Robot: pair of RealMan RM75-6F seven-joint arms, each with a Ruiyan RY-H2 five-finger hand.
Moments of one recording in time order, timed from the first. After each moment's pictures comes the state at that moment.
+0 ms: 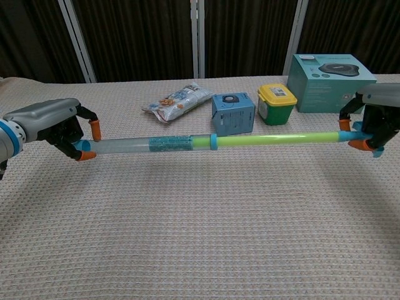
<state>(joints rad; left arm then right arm) -0.63 -1.61 -0.19 -1.25 1.12 0.96 0.21 0.69 -1.27 0.11 -1.65 -0.85 0.95 -0.37</state>
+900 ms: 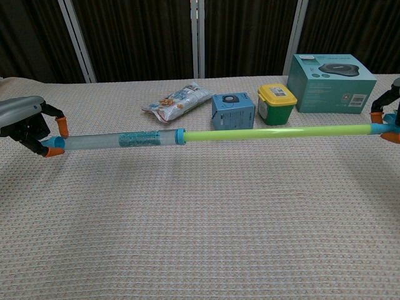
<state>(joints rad) -0.59 -1.56 -0.17 -1.14 1.14 0.92 0.08 0.62 -1.20 0.10 -1.59 -0.97 0.93 -0.25</state>
